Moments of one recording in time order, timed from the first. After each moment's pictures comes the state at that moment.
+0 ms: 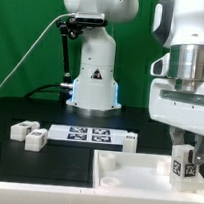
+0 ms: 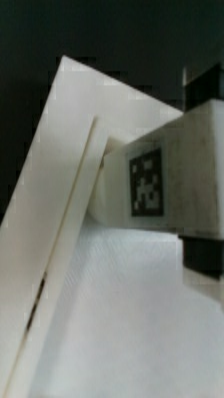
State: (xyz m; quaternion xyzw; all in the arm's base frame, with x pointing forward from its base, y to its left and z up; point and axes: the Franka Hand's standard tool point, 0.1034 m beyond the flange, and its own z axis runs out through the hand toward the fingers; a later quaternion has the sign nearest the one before) arm 0.621 0.120 0.074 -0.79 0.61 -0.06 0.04
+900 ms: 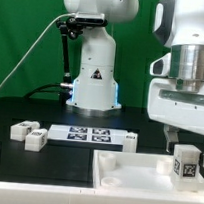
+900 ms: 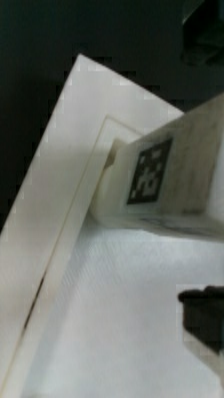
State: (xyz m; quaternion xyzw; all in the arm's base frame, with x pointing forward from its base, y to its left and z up) arm 0.620 0.125 0.073 -0.88 0.48 -0.06 0.03
